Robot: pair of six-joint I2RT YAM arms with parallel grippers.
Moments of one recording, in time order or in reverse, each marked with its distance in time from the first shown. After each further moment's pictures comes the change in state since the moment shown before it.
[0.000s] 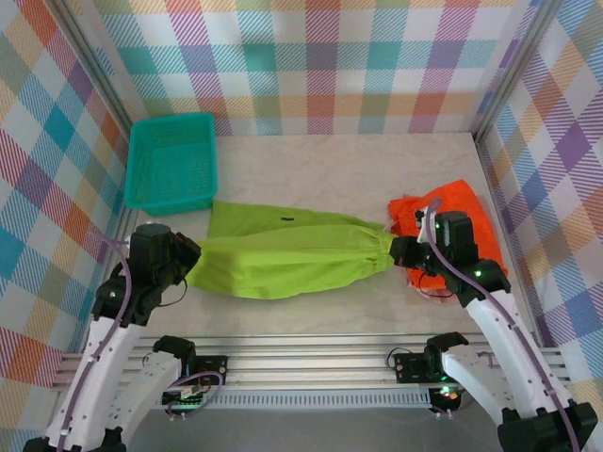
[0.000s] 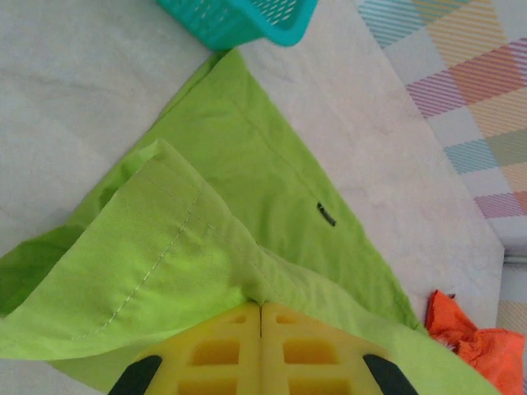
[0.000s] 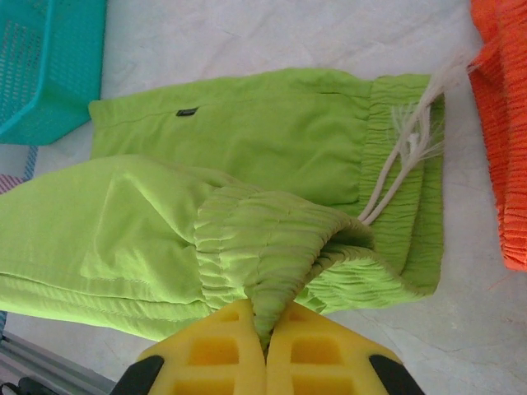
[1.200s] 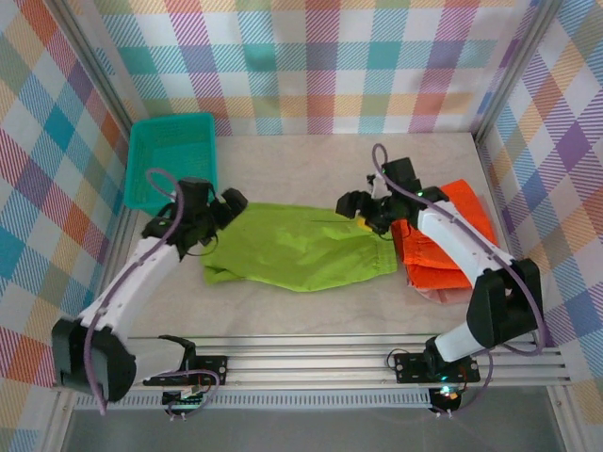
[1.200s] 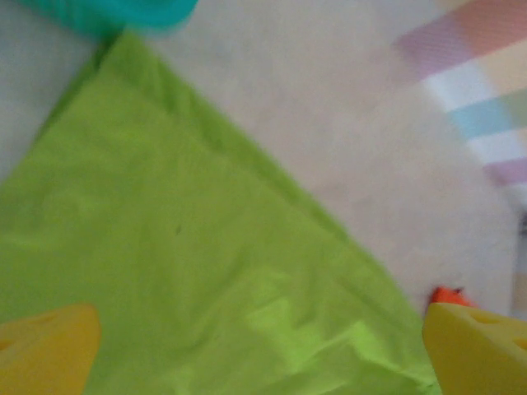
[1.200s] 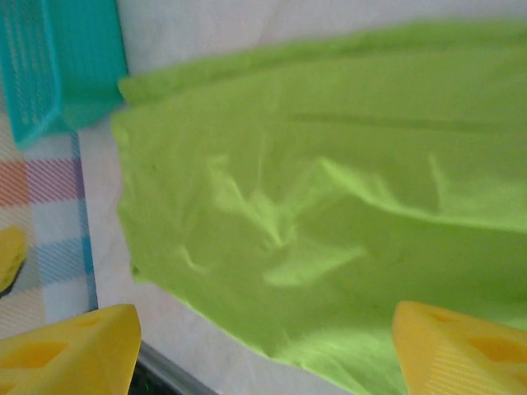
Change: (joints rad) left arm -0.055 0.531 0.029 0.376 0.115 0.053; right arm 0.105 0.694 0.351 0.118 -0.194 0.142
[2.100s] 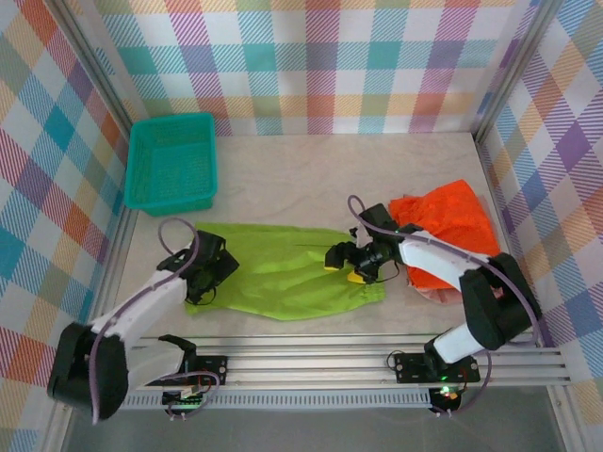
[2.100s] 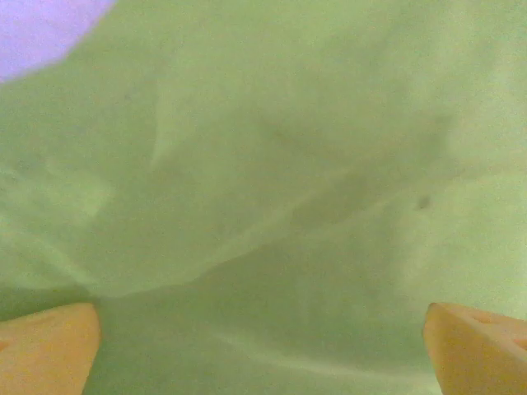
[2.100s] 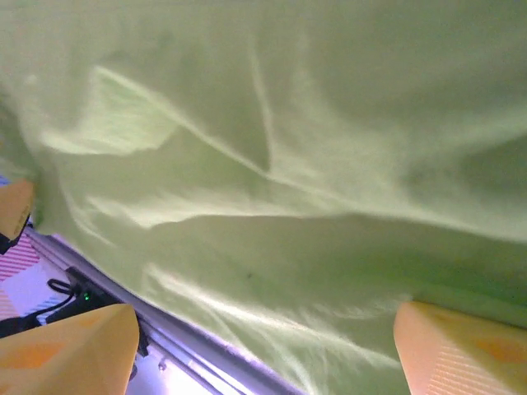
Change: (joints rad) left arm -0.040 -0.193 -0.361 -0.122 -0.219 -0.093; right arm 0.152 -0.050 -0.309 0.090 -0.045 0.080
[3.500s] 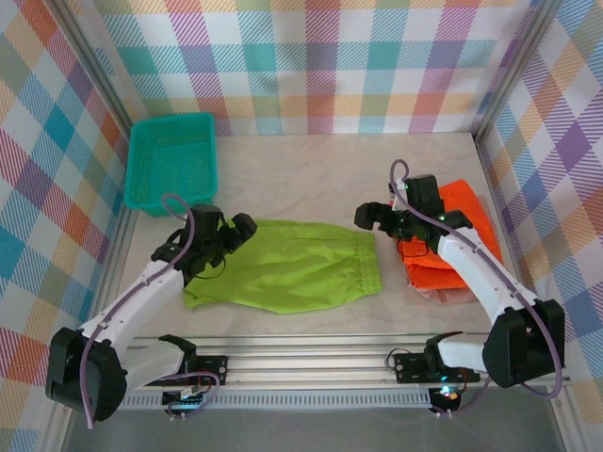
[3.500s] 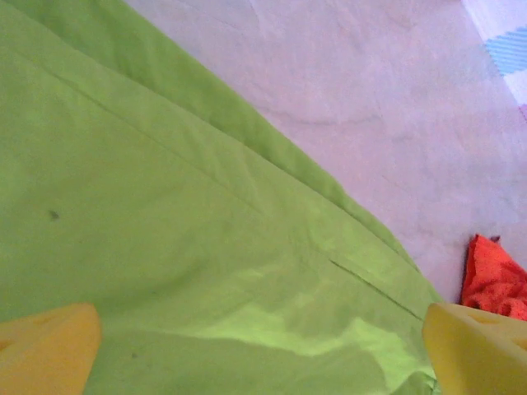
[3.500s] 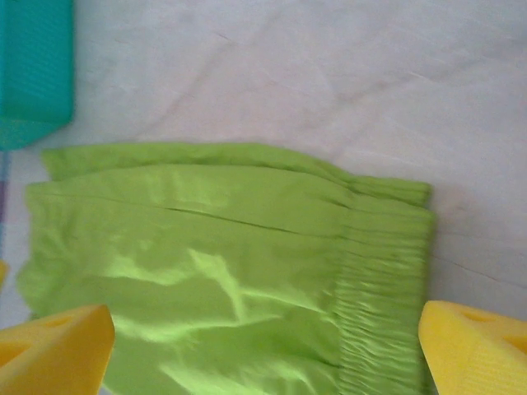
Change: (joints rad) left arm -0.042 0.056 0.142 0.238 0.227 0.063; right arm -0.224 -0.188 0.124 -0.061 0.236 -0.261
